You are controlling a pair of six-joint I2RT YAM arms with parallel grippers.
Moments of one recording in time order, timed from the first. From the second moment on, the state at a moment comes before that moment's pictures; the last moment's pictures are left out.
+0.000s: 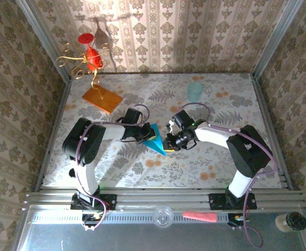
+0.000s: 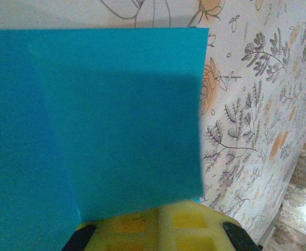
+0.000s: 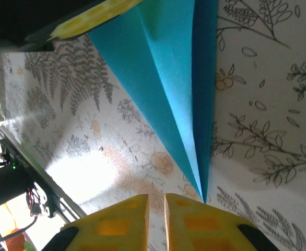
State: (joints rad) left arm -0.54 1.89 0.92 0.03 0.56 -0.90; right arm 0.57 1.73 0.99 -0.42 -0.56 0.56
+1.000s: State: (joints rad) left arm -0.57 1.86 0.95 -0.06 0.50 -0.86; right arm 0.58 1.89 1.06 -0.38 -0.52 0.55
